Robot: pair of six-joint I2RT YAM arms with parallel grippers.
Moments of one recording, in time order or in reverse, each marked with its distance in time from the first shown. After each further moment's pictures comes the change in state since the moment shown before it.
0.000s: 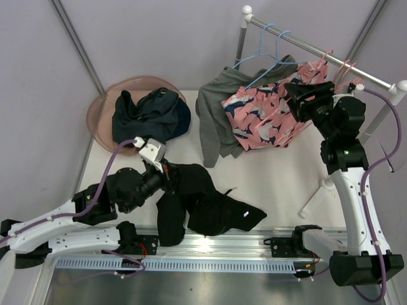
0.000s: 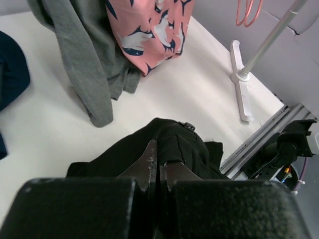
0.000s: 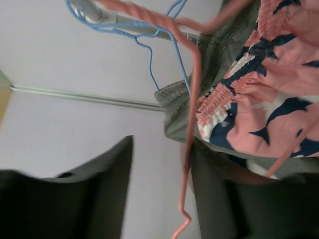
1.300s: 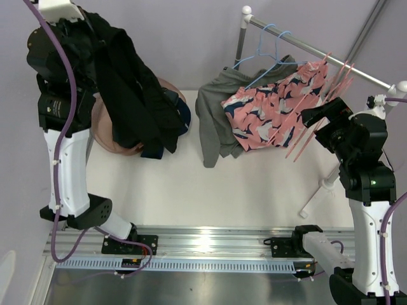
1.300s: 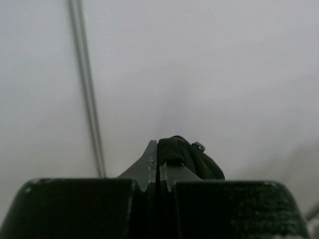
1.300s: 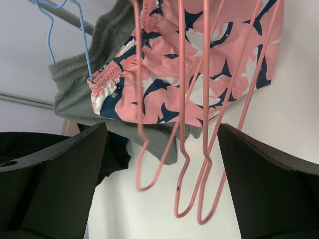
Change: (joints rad) left arm 0.931 0.847 1.479 -0.135 0.033 0.434; right arm 0.000 -0.172 0.182 -0.588 0.305 -0.529
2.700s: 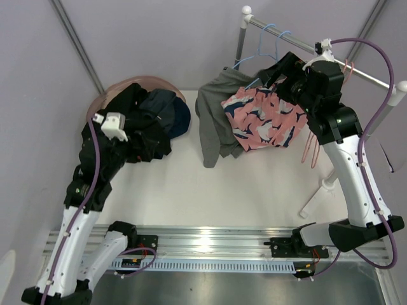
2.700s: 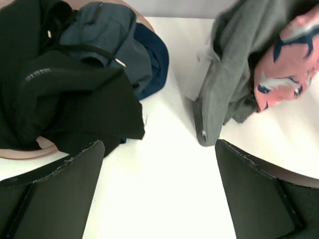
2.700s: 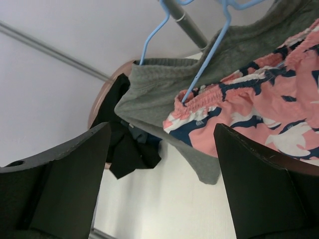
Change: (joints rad) left arm 0.089 -0.766 -1.412 0.060 0.534 -0.274; right arm 0.280 0.466 0.373 0.174 -0.030 -0.071
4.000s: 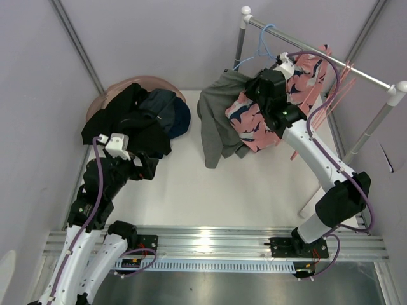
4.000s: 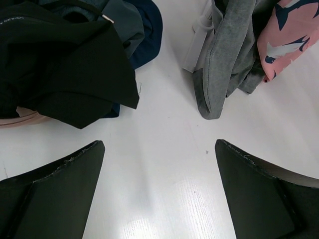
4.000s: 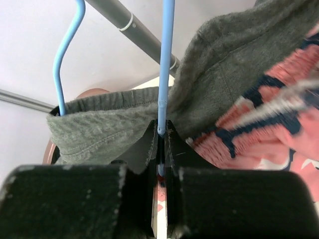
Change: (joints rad) left arm -0.037 -0.260 -0.266 0.005 0.011 -0.001; right arm 0.135 0.227 -0.218 0.418 0.350 0.016
